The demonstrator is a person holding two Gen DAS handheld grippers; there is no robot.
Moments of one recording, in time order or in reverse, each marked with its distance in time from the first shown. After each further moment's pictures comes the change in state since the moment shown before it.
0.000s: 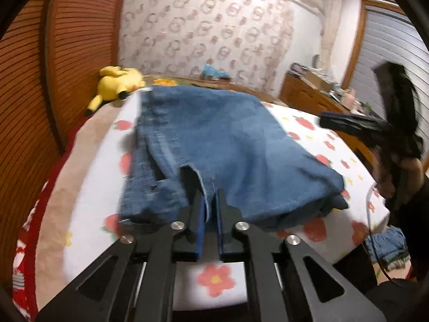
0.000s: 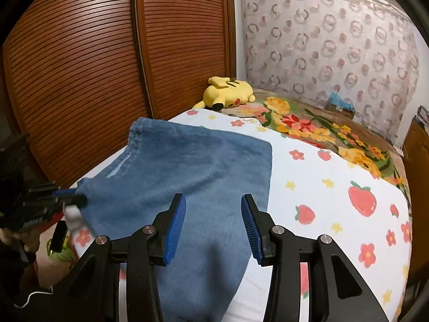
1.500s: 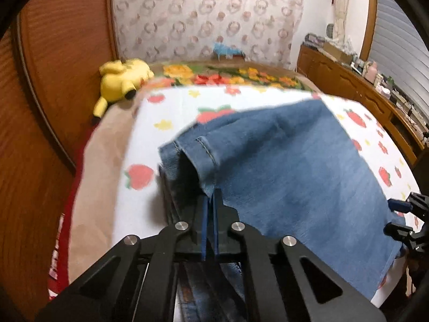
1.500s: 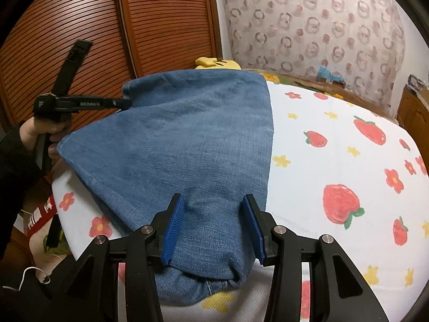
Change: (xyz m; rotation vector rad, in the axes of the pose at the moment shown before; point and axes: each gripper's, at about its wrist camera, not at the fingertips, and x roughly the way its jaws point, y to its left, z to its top) left arm 0.099 0.047 0.090 0.120 0.108 0.096; right arm 0.025 0.006 -0.076 0.101 0.047 -0.028
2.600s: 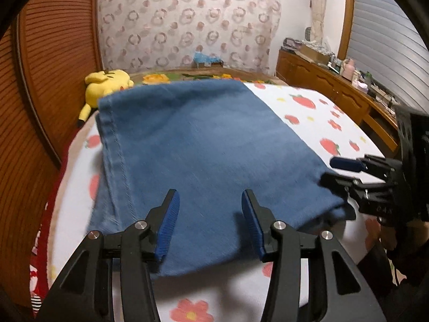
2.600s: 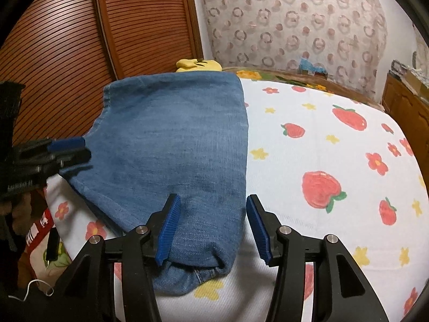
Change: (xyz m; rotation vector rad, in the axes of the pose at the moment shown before) left arm -0.050 -0.097 -0.063 0.035 -0.029 -0.074; right arm -0.011 -0.006 -0.002 0.081 0.008 -0.066
